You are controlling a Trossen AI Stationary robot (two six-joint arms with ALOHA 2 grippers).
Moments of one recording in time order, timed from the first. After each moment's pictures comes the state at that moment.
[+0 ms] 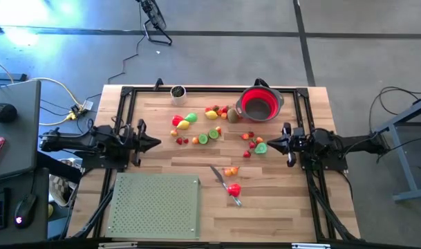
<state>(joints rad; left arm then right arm) -0.09 0.02 0.12 0.03 -0.12 -0.10 0.10 0.03 0.01 0.07 0.15 0.32</state>
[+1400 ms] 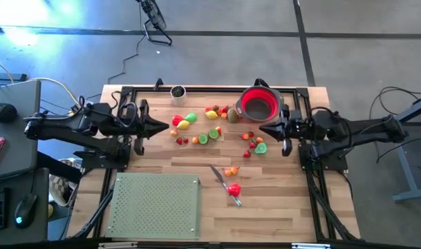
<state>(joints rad) -0.09 0.66 0.85 -0.14 -0.15 -0.11 0.10 0.68 0.68 0.01 0.18 0.27</state>
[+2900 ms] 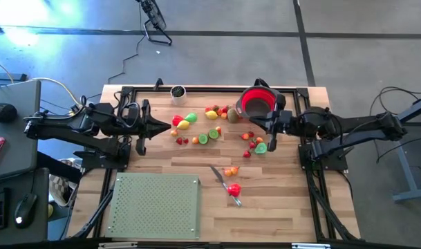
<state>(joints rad) -0.09 0.69 0.86 -0.13 -0.15 -0.11 0.08 0.87 0.82 0.09 0.29 -0.16</state>
